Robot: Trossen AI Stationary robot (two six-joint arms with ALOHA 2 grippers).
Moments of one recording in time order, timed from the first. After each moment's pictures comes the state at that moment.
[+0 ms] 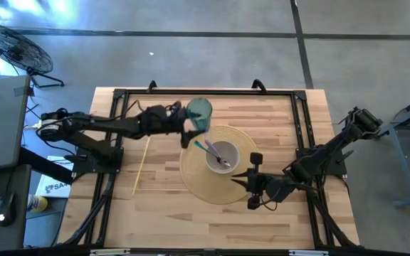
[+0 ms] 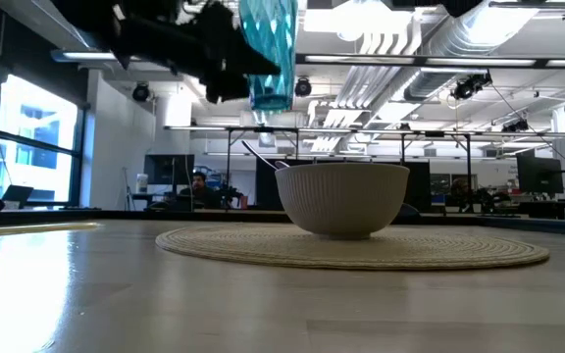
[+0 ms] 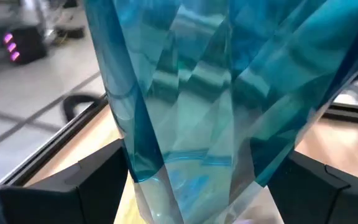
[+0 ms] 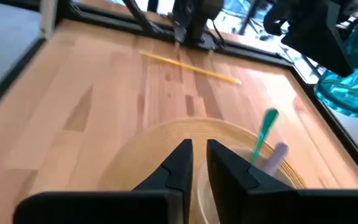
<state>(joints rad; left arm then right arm) 0.19 1.32 0.71 0.48 -0.01 -0.05 0.61 1.35 0.89 -0.09 0.71 0.14</state>
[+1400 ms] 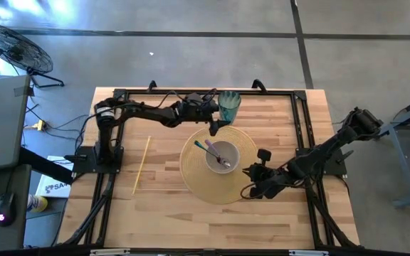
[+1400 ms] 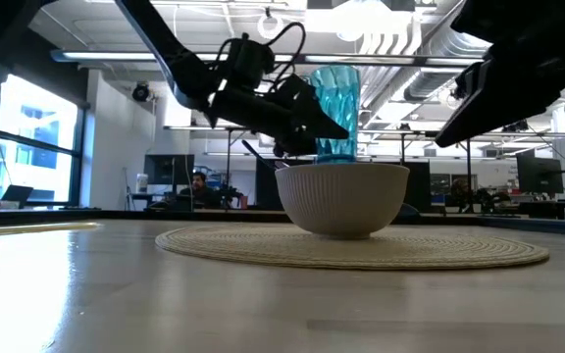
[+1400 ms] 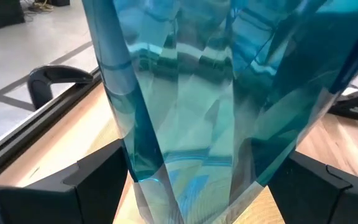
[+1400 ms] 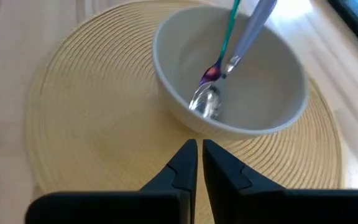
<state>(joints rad) 0.36 1.92 1.11 0.60 0.20 -0.10 0.56 1.35 0.67 -0.27 0.67 0.50</state>
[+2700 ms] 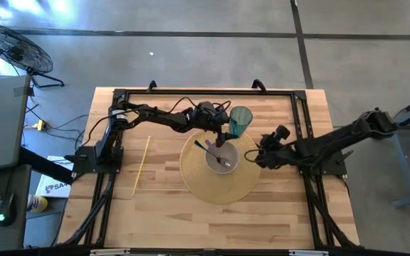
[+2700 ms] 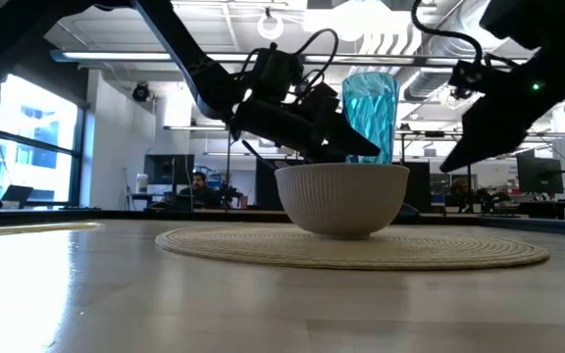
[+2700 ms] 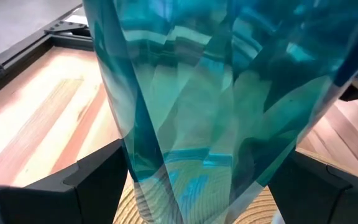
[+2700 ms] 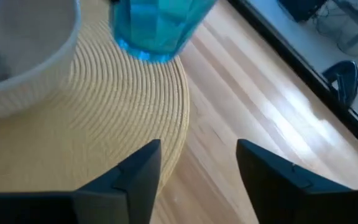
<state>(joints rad) 0.29 2.08 1.26 0.54 0.30 -0.03 0.25 1.08 0.48 -0.48 0.80 0.58</state>
